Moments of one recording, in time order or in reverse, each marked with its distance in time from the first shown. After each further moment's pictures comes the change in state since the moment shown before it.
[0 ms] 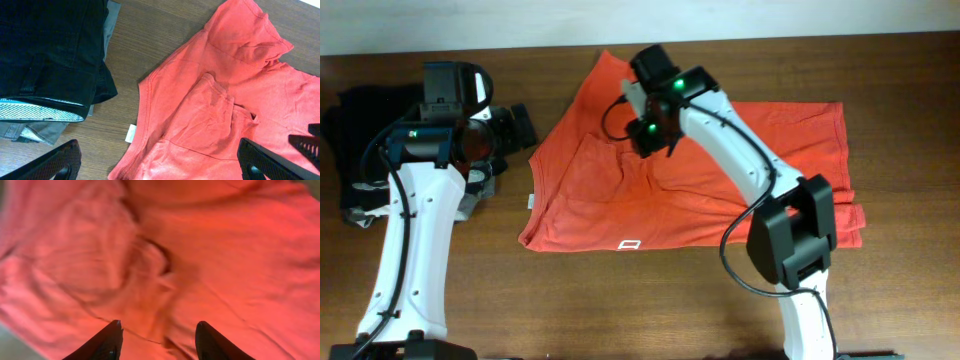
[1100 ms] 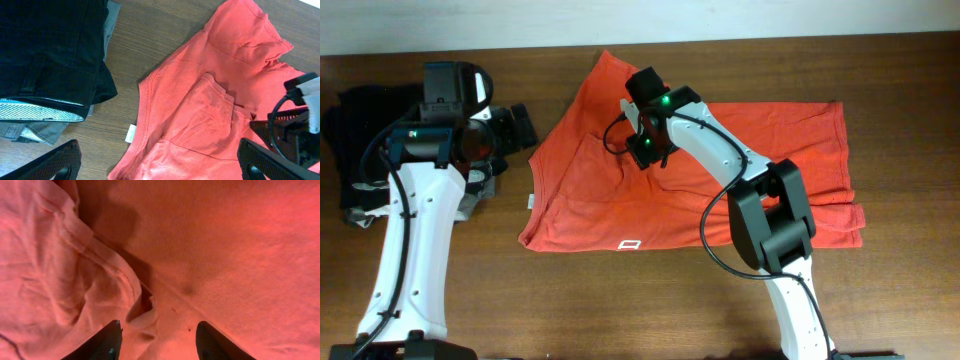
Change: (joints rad) left arm 0.000 0.000 0.000 0.000 0.000 0.000; right arm 0.017 0.140 -0.061 0.147 0.042 -0.016
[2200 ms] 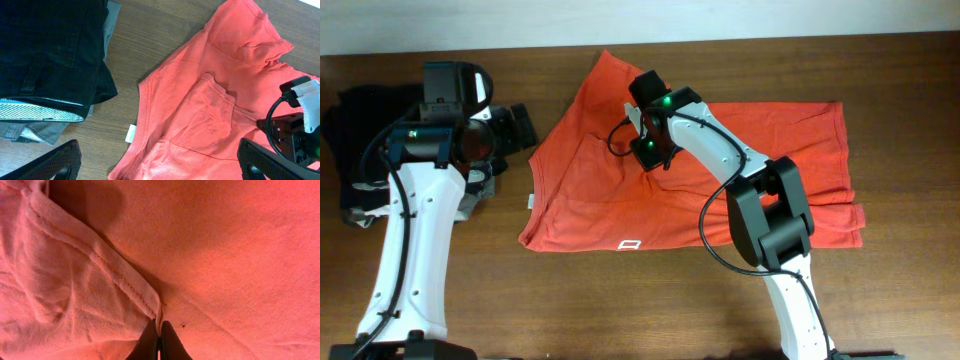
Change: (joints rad) left arm 0.000 0.000 0.000 0.000 0.000 0.000; right arm -0.016 0.013 0.000 -0.033 0.000 0.005
